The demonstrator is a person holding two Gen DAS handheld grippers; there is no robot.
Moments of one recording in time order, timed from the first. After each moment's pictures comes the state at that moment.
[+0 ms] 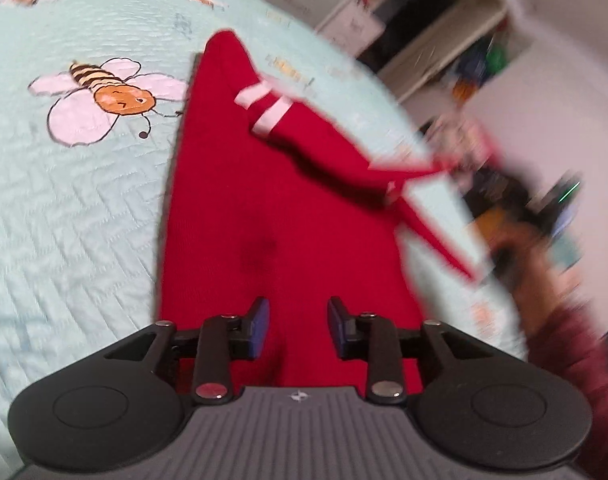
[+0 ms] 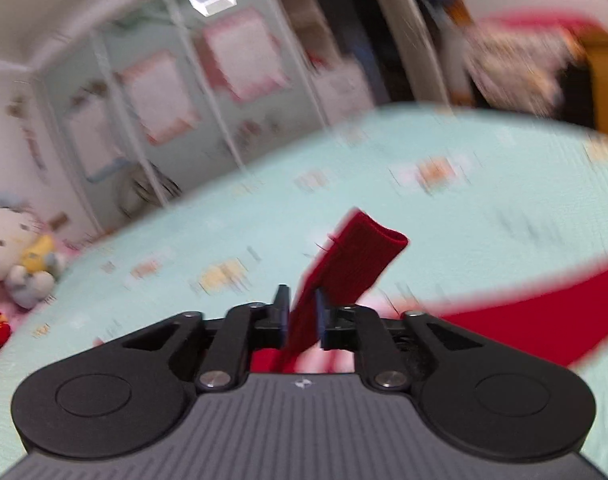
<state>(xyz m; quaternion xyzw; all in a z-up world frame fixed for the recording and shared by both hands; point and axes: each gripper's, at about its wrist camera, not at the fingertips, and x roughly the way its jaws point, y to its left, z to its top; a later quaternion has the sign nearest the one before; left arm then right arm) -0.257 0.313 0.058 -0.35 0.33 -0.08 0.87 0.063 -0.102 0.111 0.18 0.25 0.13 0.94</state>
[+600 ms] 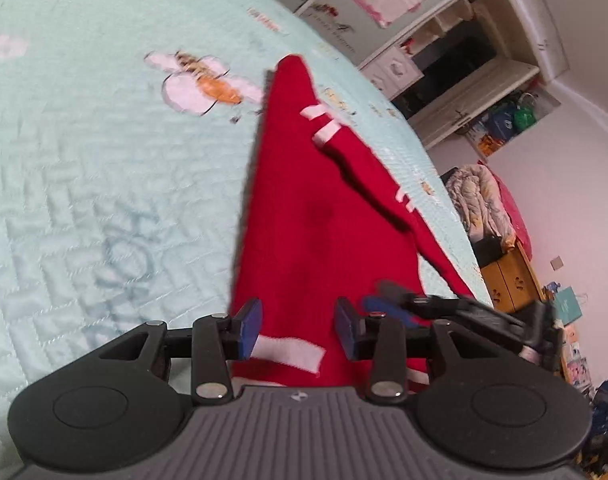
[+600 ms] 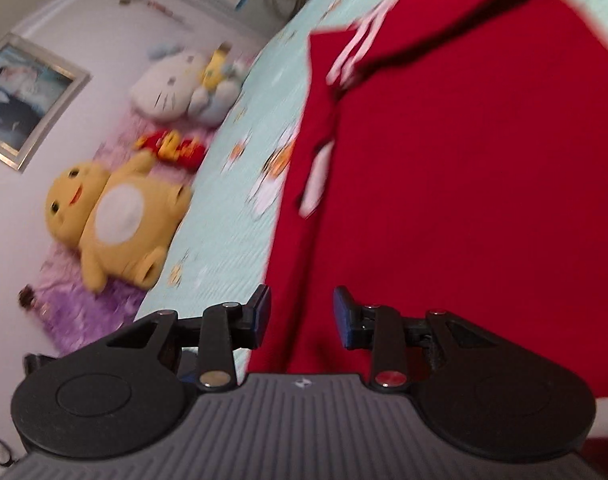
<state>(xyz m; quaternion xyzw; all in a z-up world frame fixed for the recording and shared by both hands) -0.335 0.316 0.060 -0.38 0.31 -0.01 0.87 -0.131 0.036 0.014 0.27 0.48 0.44 0.71</state>
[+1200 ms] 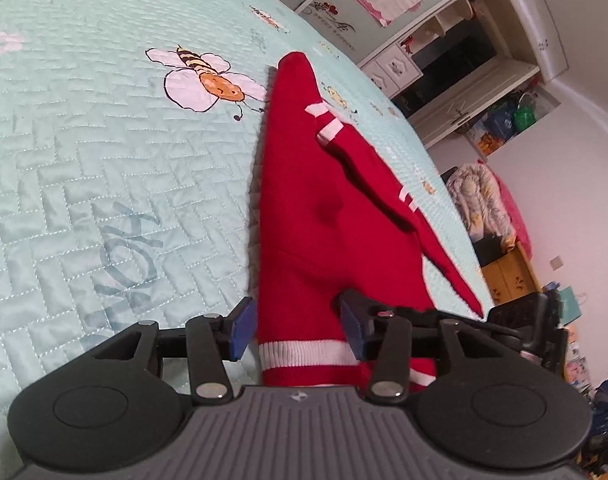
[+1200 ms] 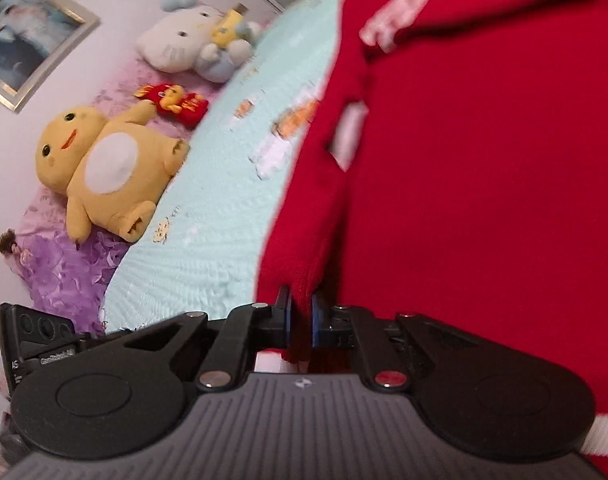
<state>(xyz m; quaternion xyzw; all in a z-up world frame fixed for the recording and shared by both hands) -0.326 0.323 0.042 -0.38 0.33 -0.01 0.87 -0.144 0.072 0.004 0.21 0.50 0.46 0.71</state>
